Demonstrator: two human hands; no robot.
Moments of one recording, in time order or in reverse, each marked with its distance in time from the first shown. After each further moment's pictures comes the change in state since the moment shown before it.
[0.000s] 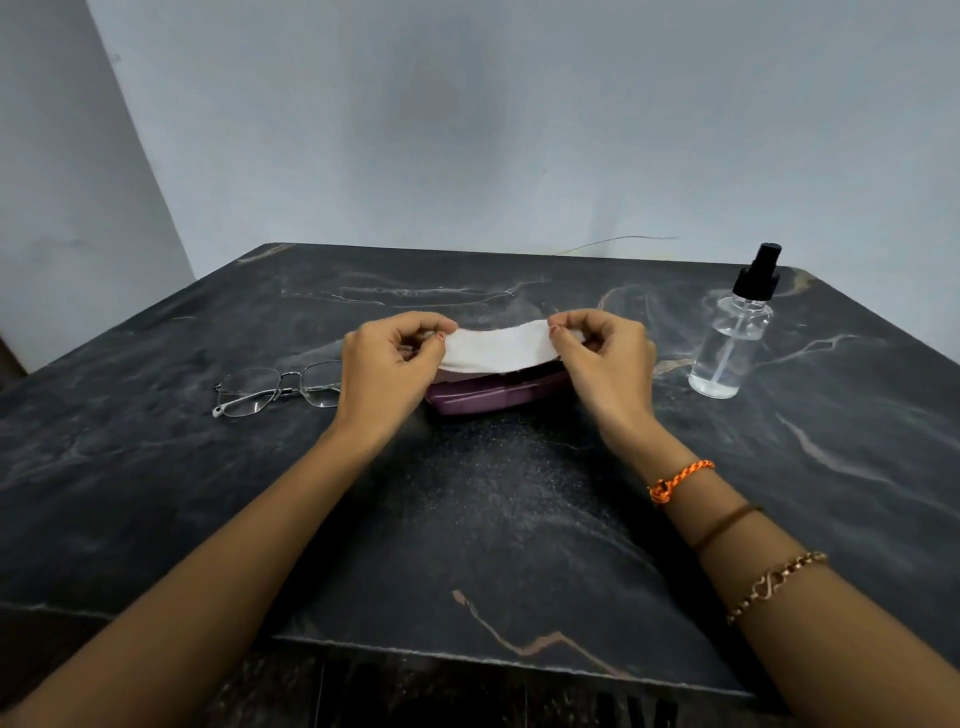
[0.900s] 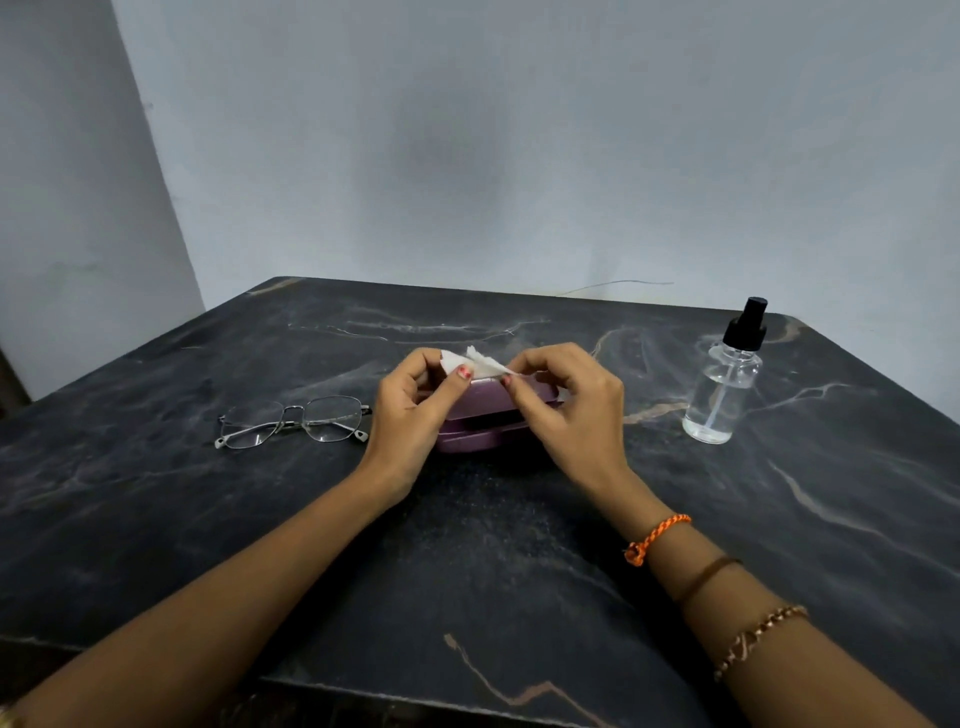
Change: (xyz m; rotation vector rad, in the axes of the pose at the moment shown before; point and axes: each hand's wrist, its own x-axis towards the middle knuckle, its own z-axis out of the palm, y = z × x) left_hand -0.006 -0.006 0.020 -0.534 -0.082 -0.099; right_hand -0.006 -0.001 0.010 -0.004 -0.046 -0.578
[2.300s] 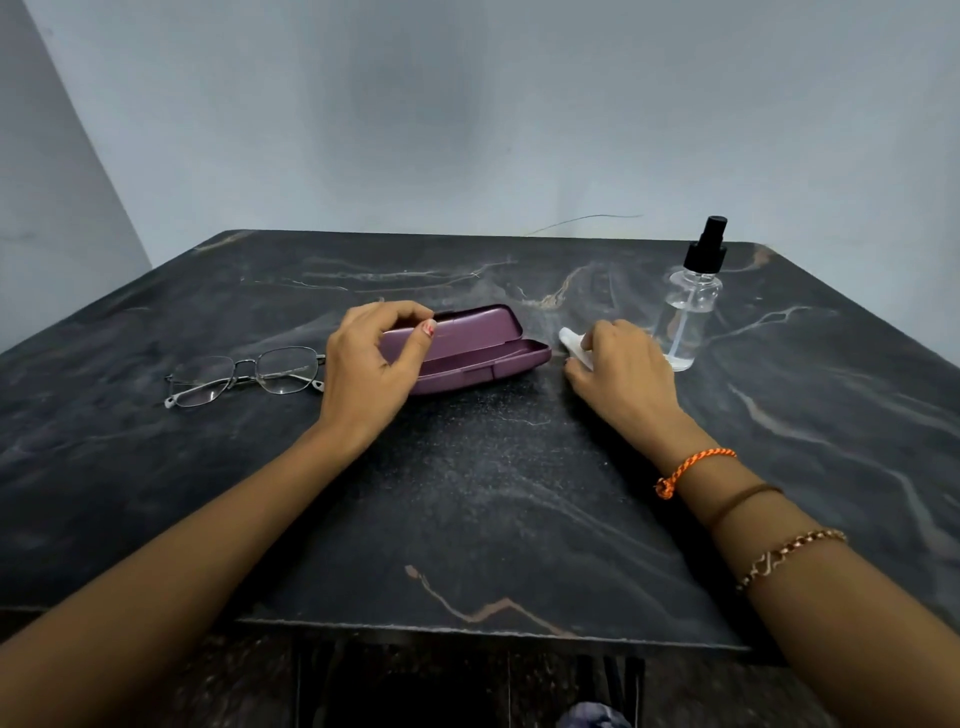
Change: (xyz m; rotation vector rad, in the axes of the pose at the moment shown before) left_hand -0.004 -0.003 -0.002 0.611 0.035 0.245; right_hand -0.012 0.035 -0.058 -0.816 -0.400 0.387
